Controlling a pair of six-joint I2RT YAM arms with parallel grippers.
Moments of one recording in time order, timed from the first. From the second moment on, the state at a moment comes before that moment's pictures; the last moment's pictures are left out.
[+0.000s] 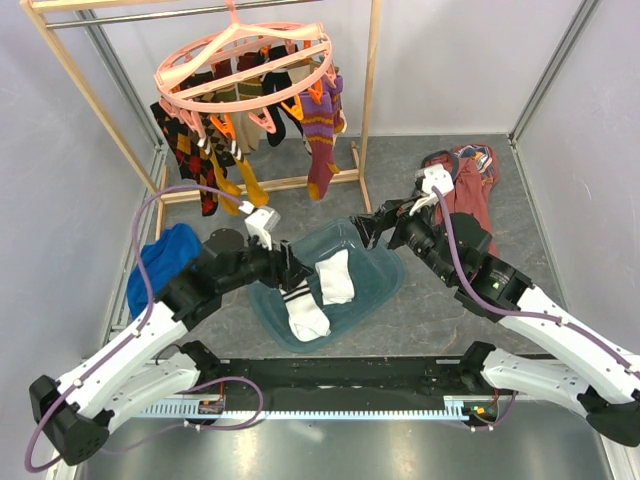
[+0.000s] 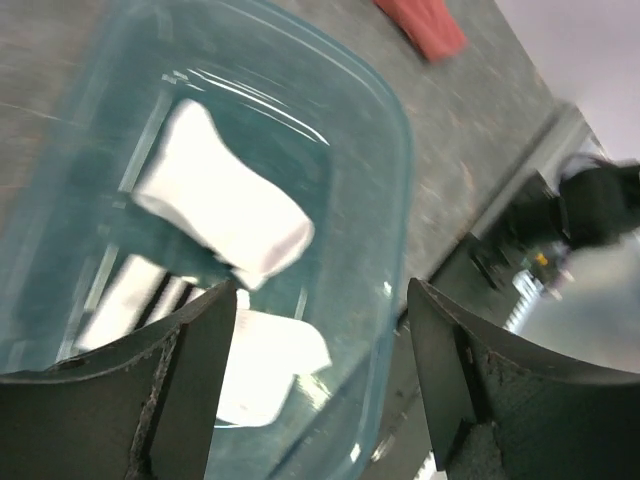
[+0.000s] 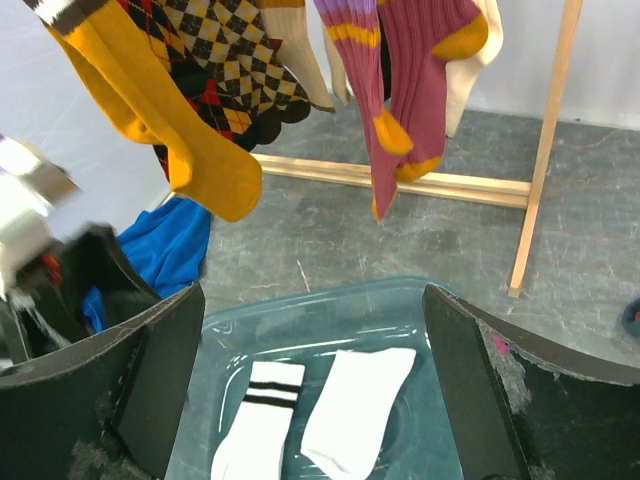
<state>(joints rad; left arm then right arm) -0.69 0.83 0.72 -0.30 0.26 -0.40 0.86 0.92 0.99 -0.12 0.26 0.31</state>
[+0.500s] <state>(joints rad) -0.69 0.72 0.81 -0.27 -0.37 -0.23 0.86 0.93 0.98 -0.07 0.26 0.33</state>
